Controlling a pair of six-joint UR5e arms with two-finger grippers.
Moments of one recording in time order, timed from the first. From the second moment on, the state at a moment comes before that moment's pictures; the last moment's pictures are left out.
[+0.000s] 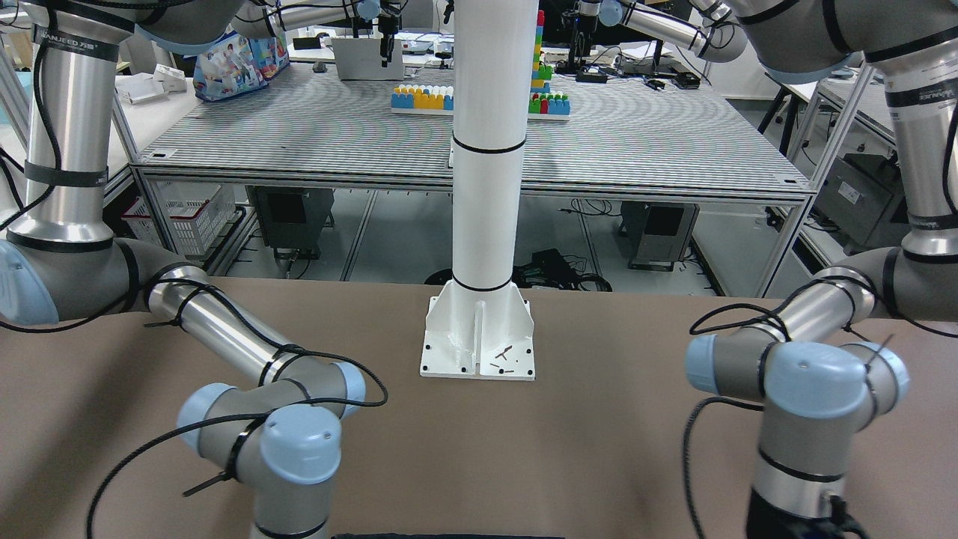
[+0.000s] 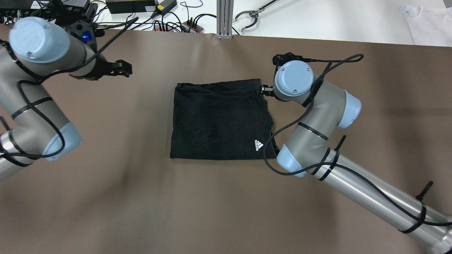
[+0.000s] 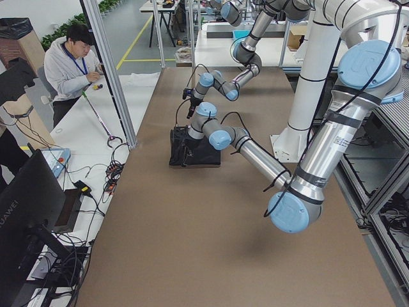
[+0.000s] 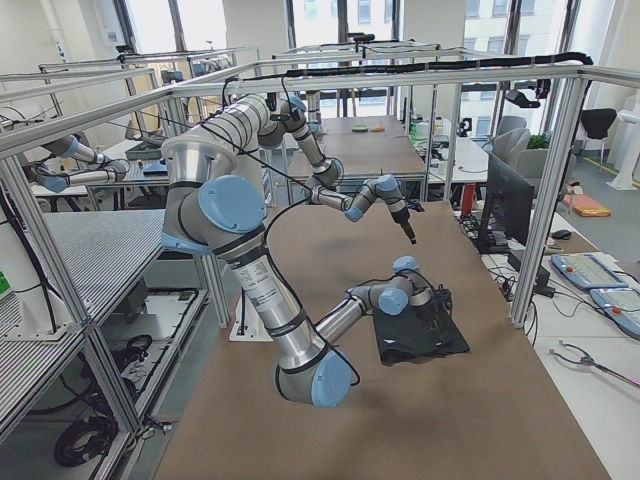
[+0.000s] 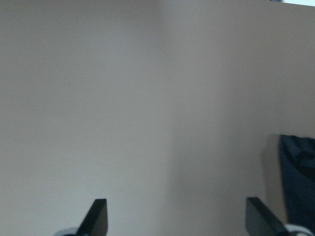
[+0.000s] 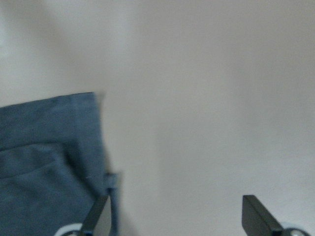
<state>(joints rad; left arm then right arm) -0.94 -2.05 -1.78 -1.72 -1.80 -1.09 0.77 -0.88 1.47 -1.40 1.60 1.09</state>
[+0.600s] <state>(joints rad) -1.29 -1.75 -1.81 -1.72 -1.80 -0.37 1.10 -1.24 1.62 -1.41 1.60 0.40</state>
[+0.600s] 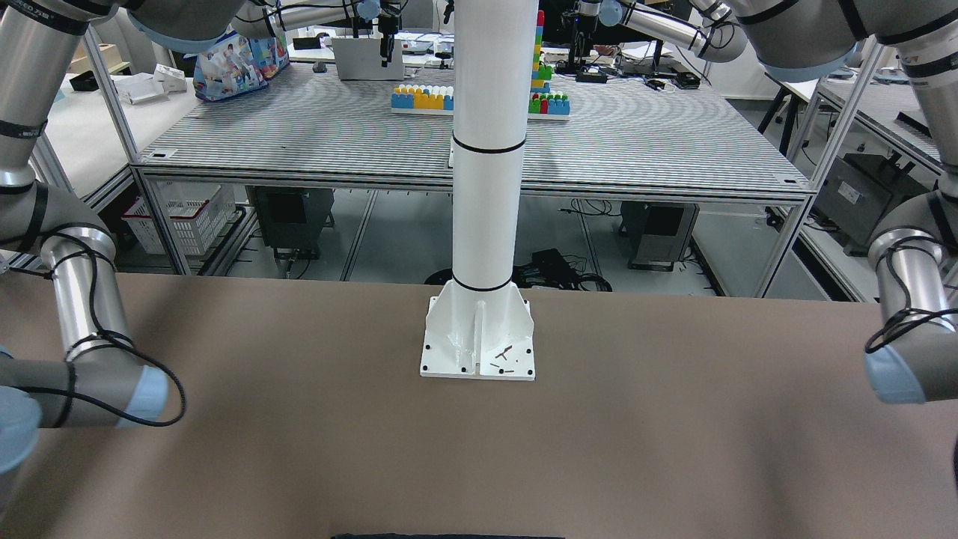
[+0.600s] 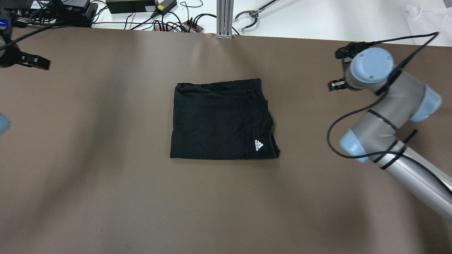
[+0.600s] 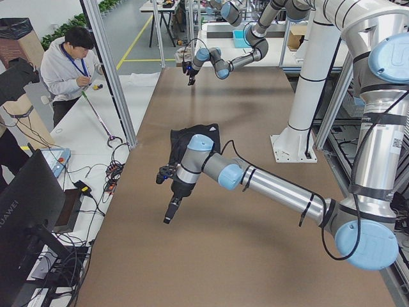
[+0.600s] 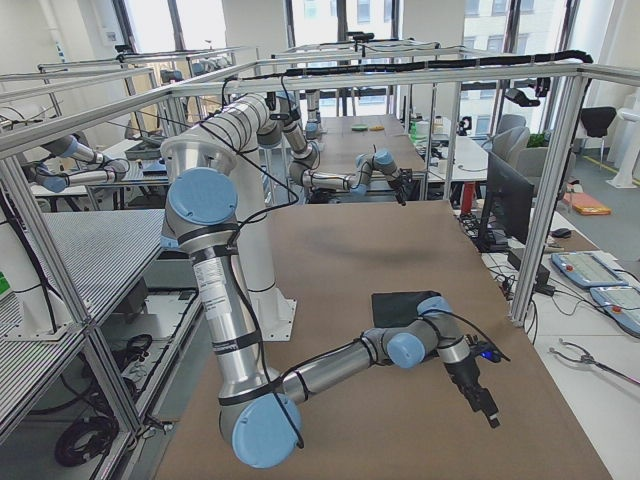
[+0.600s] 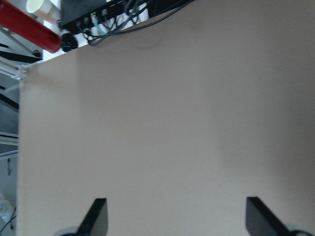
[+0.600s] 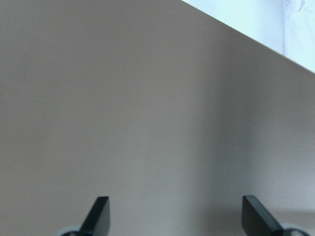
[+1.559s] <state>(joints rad) -1.62 -1.54 -1.80 -1.76 -1.76 0.05 1.53 -1.67 1.92 -1.39 1.59 -0.10</state>
